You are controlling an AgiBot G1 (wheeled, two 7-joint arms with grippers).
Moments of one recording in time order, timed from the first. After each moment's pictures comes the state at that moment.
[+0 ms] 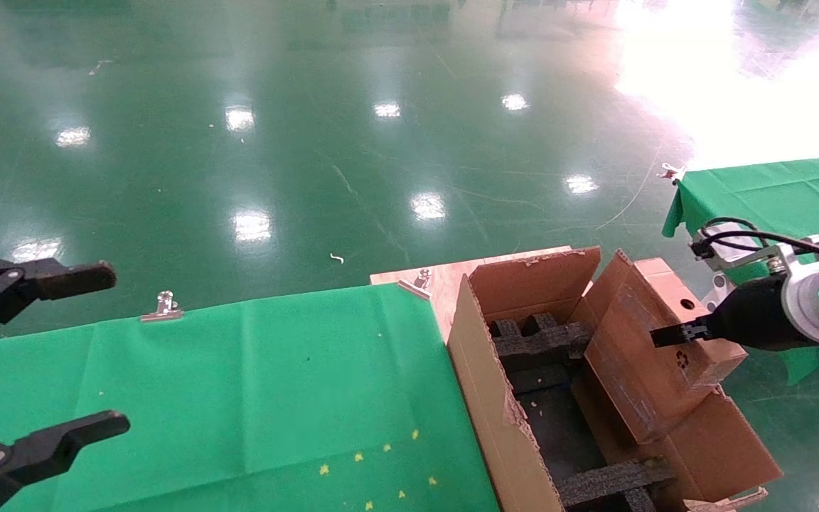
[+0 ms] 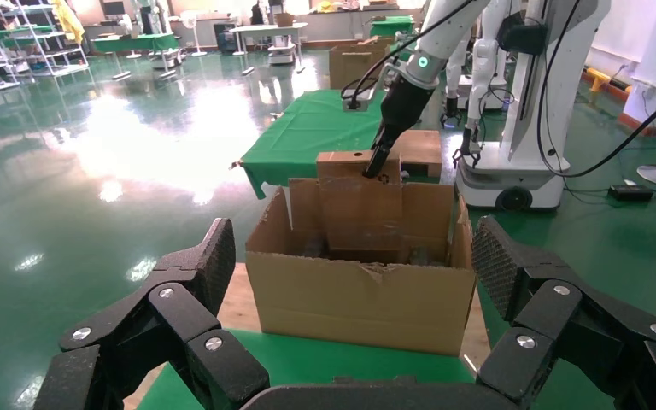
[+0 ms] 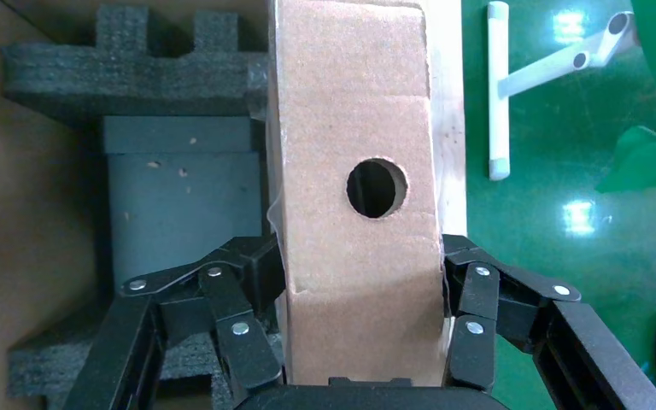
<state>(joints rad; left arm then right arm) -1.08 0.58 0.35 -1.24 0.66 1.45 -0.14 2.03 -0.35 -1.74 1.35 -1.83 -1.03 1.78</state>
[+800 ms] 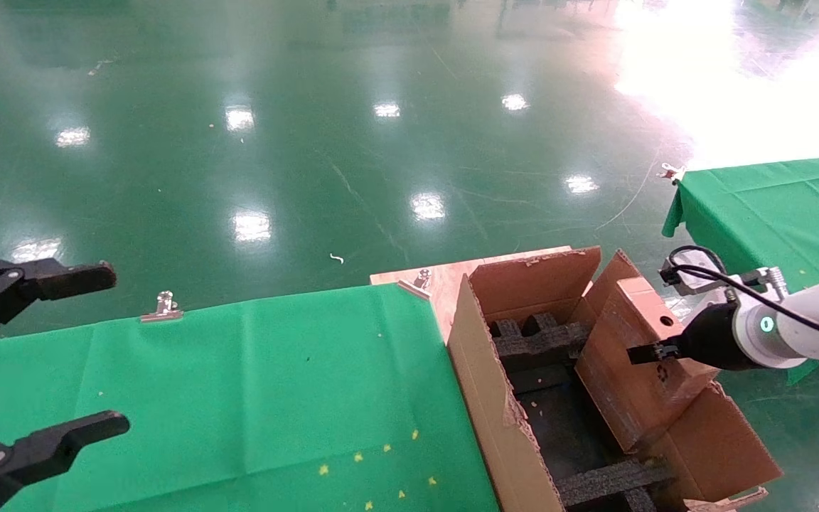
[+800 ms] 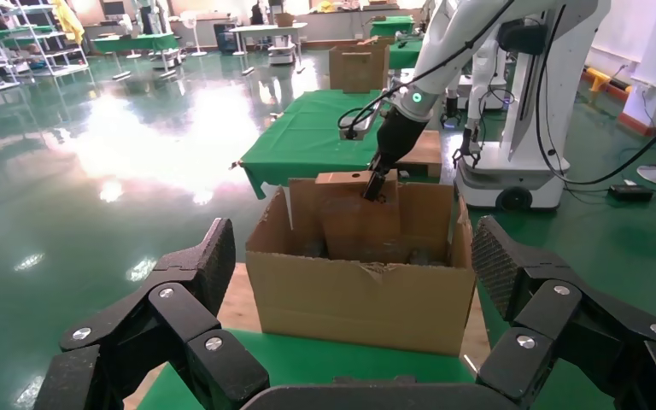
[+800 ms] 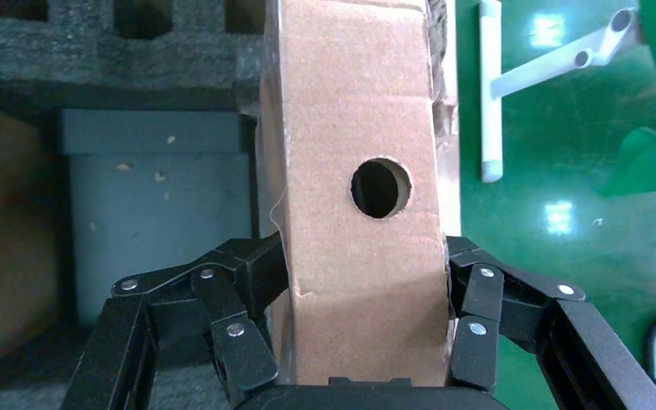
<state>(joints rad) -1.08 0.58 0.35 -1.24 0.66 1.45 -0.14 1.89 -0.41 -1.80 1.35 -1.97 -0.88 1.94</state>
